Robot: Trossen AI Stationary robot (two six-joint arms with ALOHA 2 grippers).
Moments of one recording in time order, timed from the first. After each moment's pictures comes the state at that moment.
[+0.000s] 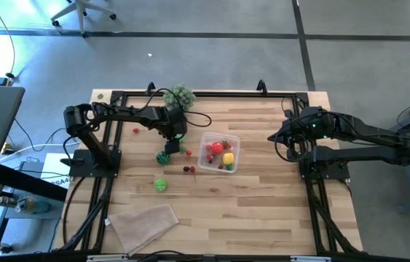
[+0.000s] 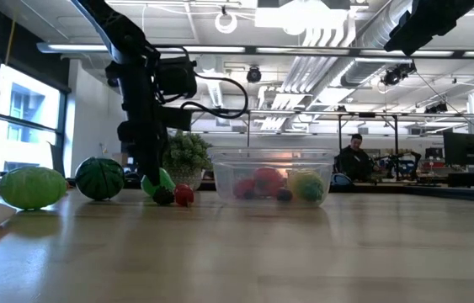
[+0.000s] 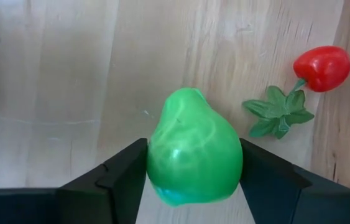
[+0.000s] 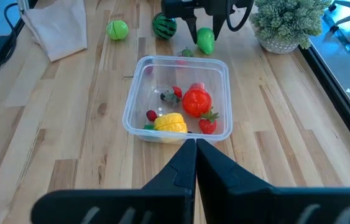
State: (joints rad) left arm 0.52 1.67 0.93 -0.55 0.04 0.22; right arm -0.20 0.66 0.81 -0.77 -0.11 -0.09
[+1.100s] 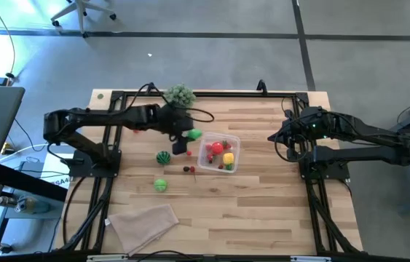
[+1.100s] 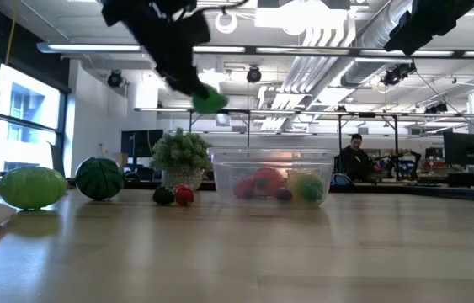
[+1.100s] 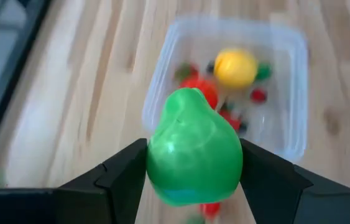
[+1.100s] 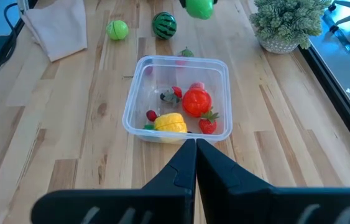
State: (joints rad) left arm 0.35 1.44 1.05 -0.43 0.06 0.16; right arm -0.20 0.65 0.81 -0.77 -0.11 -0.09
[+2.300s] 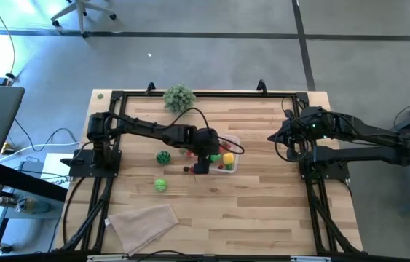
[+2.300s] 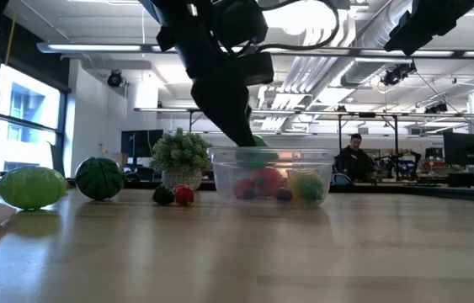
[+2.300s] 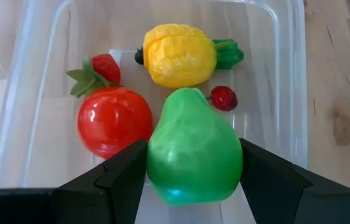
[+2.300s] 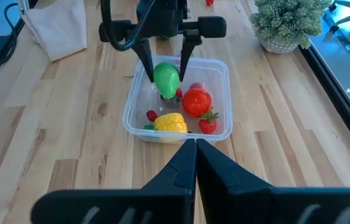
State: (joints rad) left arm 0.17 1.91 1.33 -0.46 0.01 0.15; right arm -0.20 0.66 0.81 -0.77 -0.11 -0.09
